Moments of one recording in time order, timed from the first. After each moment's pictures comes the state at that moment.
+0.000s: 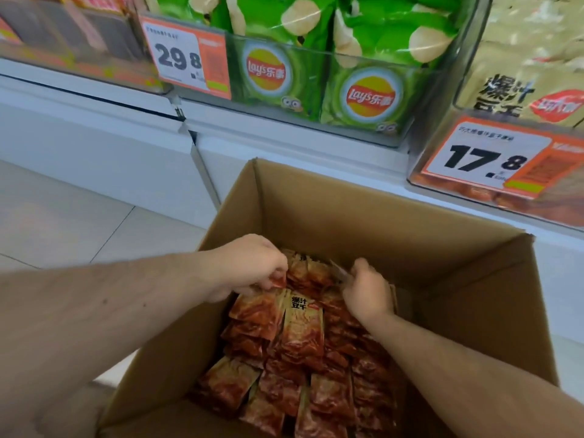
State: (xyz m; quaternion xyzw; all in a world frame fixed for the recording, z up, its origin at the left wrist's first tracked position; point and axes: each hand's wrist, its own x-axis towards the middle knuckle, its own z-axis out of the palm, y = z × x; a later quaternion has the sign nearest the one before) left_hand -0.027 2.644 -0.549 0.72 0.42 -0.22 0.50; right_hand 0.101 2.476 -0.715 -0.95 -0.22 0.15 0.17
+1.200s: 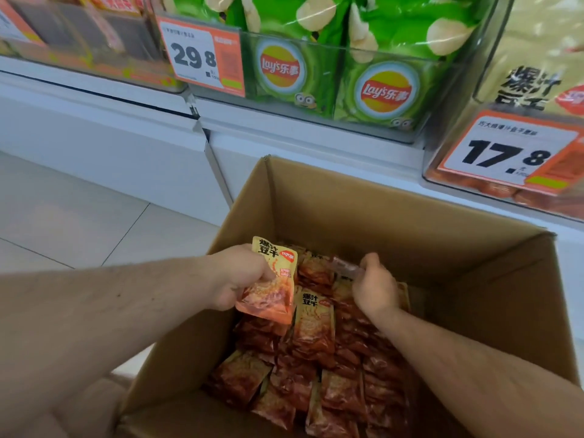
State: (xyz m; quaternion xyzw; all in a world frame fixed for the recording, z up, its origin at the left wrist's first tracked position) left_hand -0.045 2.661 -0.585 0.57 0.51 -0.17 0.62; right_hand 0.100 2.483 -0.723 -0.94 -0.20 0.15 0.23
